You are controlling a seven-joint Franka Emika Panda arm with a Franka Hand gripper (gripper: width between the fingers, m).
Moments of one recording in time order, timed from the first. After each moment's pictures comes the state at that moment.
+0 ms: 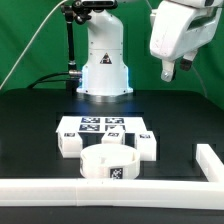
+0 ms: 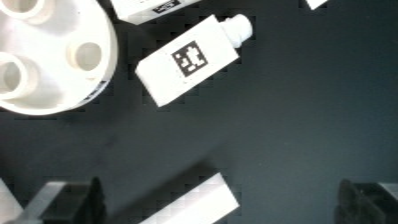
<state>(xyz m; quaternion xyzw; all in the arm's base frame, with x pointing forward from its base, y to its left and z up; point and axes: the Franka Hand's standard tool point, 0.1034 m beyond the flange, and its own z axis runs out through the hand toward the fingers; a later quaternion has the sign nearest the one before) 0.519 0.091 0.154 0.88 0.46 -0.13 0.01</state>
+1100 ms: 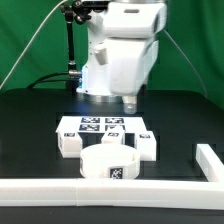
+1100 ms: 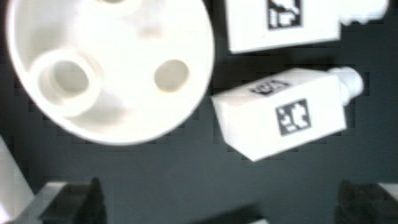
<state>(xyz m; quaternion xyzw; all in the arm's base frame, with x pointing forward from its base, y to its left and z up) 0.543 0.017 0.111 0.82 0.56 -0.05 -0.05</state>
